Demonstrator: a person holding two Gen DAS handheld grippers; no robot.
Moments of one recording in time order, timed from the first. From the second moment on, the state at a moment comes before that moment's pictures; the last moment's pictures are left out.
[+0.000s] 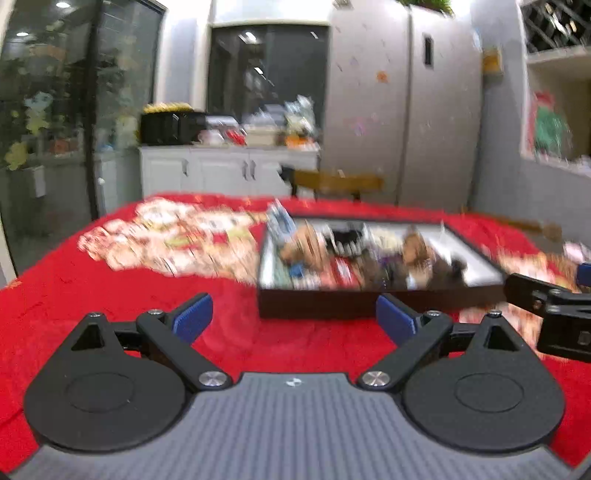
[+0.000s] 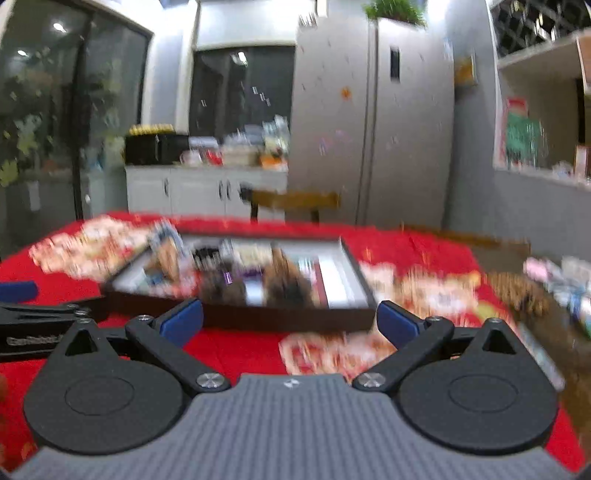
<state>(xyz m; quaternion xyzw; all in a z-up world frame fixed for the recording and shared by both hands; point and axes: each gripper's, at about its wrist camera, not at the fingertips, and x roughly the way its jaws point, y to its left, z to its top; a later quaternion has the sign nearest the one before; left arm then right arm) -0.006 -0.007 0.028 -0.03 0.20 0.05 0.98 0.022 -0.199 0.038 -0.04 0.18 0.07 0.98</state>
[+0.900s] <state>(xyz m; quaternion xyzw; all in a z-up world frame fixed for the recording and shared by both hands) 0.007 -0.016 0.005 0.02 0.23 0.05 0.97 0.028 -0.207 -0.003 -0.03 0.22 0.05 0.97</state>
